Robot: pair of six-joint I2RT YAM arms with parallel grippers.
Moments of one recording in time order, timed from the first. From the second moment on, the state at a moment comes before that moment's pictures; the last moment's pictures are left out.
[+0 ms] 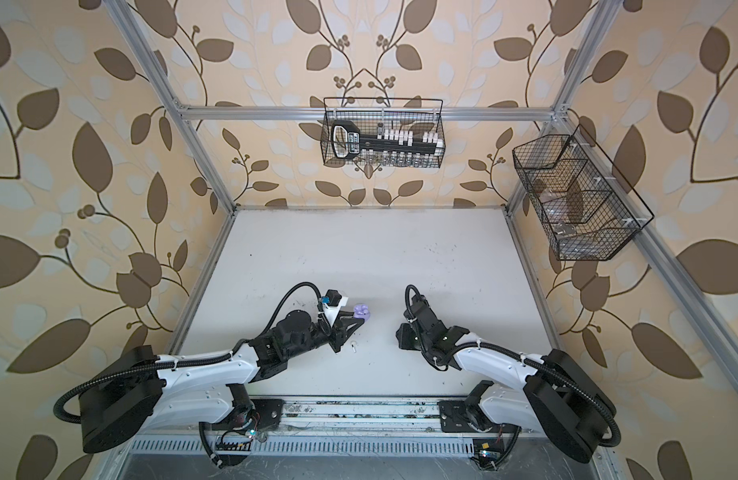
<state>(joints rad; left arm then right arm) -0.89 1.17 0.33 0.57 0.11 -0.29 0.69 1.21 0.41 -0.15 0.03 0.74</state>
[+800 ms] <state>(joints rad) -0.89 1.17 0.33 0.56 0.11 -0.29 0.66 1.21 0.39 -0.07 -0.05 0.73</state>
